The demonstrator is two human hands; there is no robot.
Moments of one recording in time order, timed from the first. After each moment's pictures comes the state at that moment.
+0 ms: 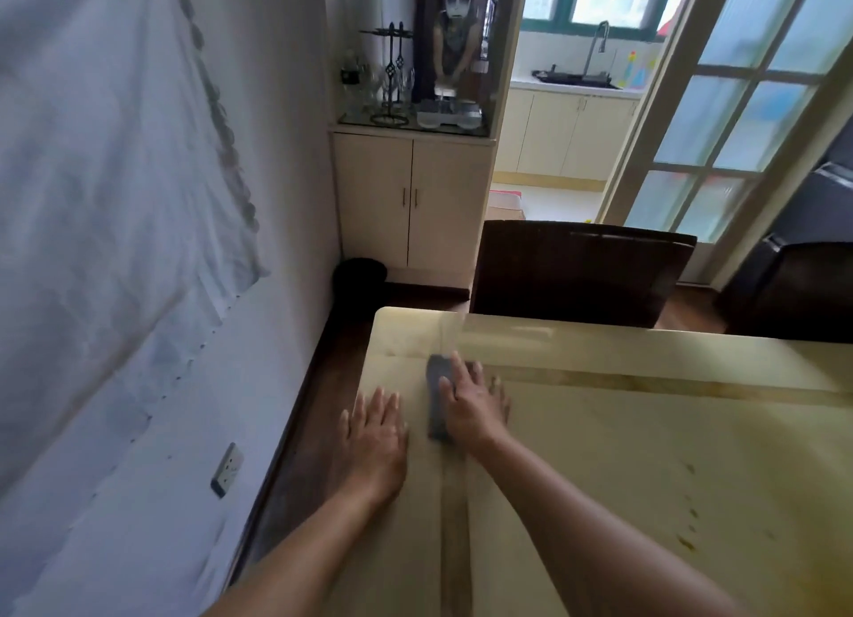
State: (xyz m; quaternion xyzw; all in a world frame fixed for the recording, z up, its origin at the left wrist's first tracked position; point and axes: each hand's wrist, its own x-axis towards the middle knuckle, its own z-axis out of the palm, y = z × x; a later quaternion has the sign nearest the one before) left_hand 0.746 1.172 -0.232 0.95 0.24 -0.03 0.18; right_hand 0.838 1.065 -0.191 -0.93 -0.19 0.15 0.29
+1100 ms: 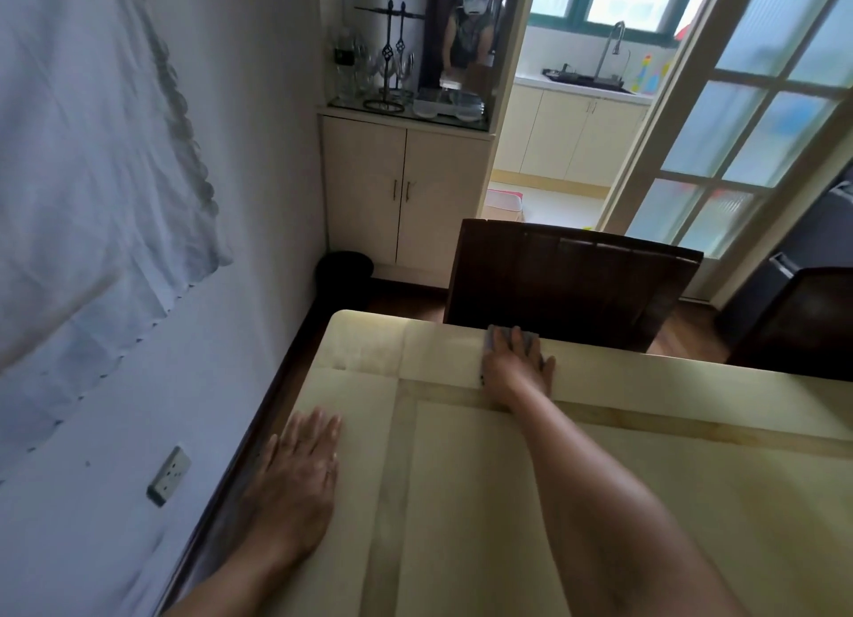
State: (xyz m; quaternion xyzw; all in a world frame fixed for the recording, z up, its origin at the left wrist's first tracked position) left_hand 0.746 1.171 -0.234 0.96 0.24 0.02 0.15; right_hand 0.996 1.025 -0.209 -0.98 -0.11 0.13 0.11
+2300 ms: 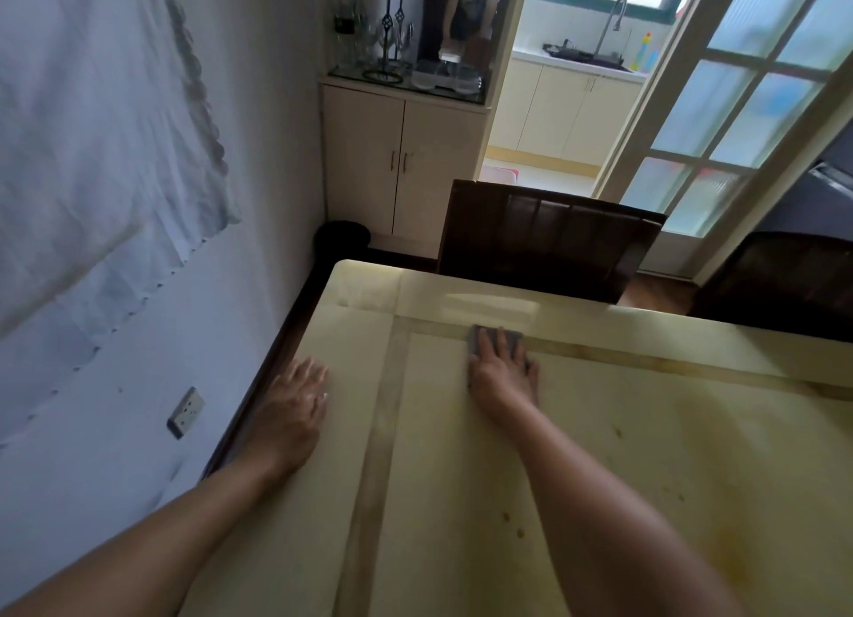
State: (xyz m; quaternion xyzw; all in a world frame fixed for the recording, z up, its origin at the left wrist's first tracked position) left_hand 0.705 1.158 -0.223 0.95 0.24 0.01 0.20; right_hand 0.890 0.962 -0.214 -0.97 -0.17 0.13 0.13
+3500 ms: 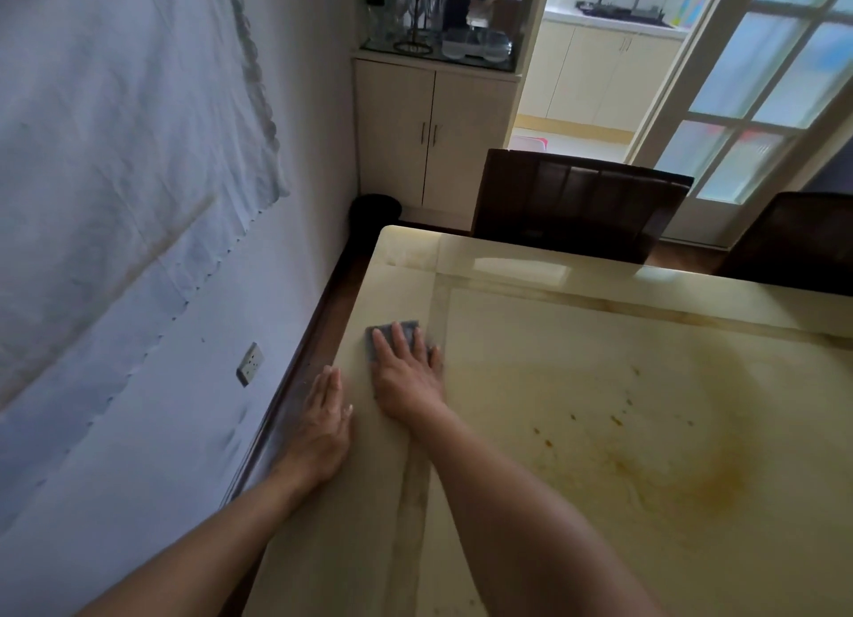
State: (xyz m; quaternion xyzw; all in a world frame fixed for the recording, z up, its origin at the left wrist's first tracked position) left_hand 0.600 1.125 -0.230 0.90 0.27 0.00 0.34; right_hand 0.721 1.052 -0.209 -0.91 -0.35 0.19 0.11
